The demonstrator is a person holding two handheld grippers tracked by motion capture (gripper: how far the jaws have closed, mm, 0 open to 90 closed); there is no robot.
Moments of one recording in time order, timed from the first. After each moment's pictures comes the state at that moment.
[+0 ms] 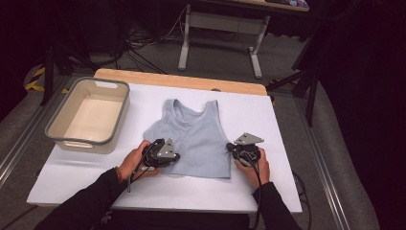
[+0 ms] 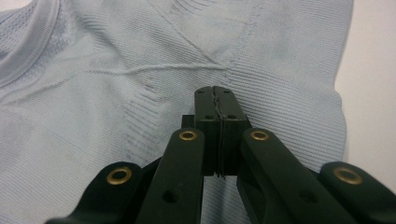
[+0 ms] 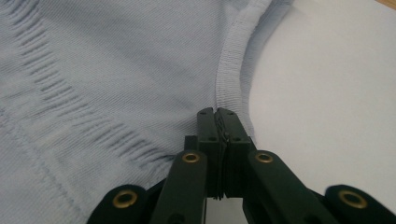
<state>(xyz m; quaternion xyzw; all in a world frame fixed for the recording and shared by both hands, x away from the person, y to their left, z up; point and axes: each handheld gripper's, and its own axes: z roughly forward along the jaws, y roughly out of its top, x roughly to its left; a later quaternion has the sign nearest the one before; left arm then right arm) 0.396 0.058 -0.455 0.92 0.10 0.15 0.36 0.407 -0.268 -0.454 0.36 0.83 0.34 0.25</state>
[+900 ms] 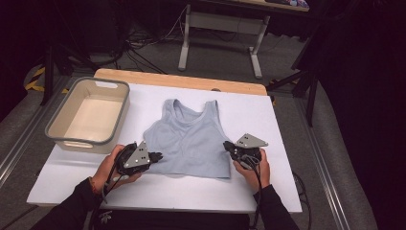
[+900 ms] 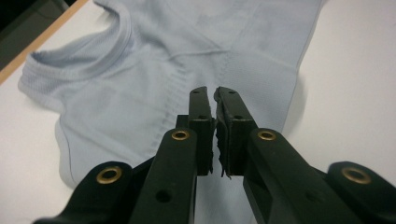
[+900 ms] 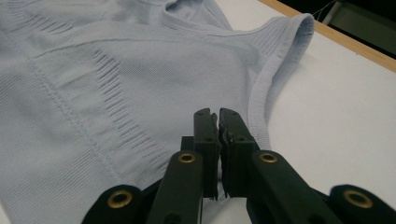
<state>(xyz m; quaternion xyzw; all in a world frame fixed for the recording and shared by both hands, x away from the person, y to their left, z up) 0.356 0.122 -0.432 0.88 0.12 0.21 0.41 0.384 -0.255 -0.427 0.32 0.82 0.39 0.27</state>
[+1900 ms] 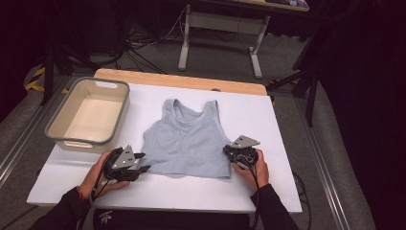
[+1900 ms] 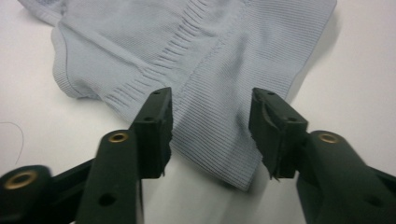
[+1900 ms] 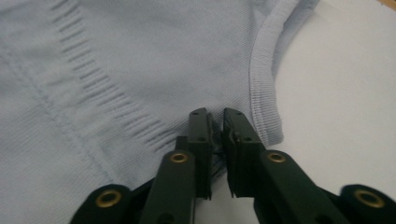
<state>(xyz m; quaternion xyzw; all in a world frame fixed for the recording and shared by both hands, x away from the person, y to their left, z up) 0.355 0.156 -0.463 0.88 0.20 0.18 0.40 0.398 -0.258 -0.452 0.34 0.84 0.33 0.25</state>
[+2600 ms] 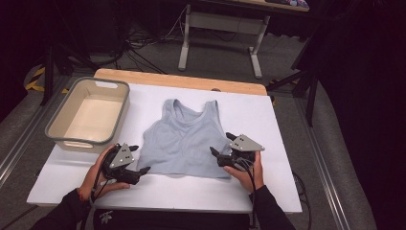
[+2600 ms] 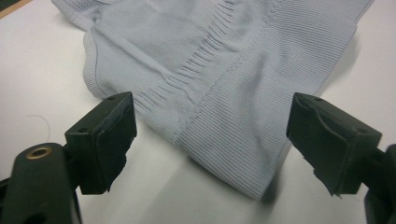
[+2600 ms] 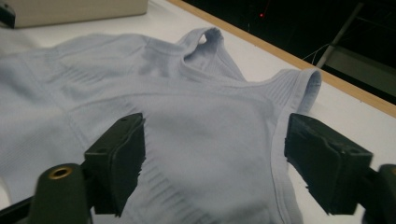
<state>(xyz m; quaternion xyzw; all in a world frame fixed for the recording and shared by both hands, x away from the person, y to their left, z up) 0.354 0.158 -0.461 0.86 0.23 0.20 0.42 0.378 -0.233 -0.423 0.29 0.79 0.45 0.30</state>
